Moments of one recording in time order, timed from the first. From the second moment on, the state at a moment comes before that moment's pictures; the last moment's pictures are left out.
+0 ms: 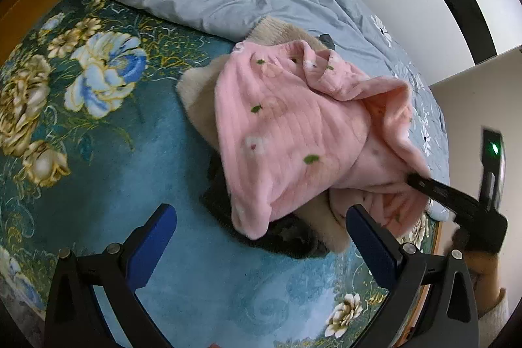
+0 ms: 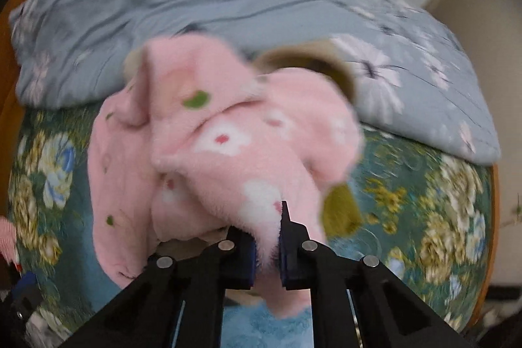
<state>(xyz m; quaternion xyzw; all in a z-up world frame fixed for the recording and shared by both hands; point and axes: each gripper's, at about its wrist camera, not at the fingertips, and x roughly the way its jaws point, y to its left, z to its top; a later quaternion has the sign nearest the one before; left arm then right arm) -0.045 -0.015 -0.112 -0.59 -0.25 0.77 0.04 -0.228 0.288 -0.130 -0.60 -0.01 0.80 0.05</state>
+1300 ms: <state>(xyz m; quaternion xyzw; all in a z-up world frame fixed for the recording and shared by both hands) 0.094 0.185 -0.131 -0.69 -0.23 0.69 0.05 0.095 0.558 -0.207 -0.68 0.15 0.71 0.13</state>
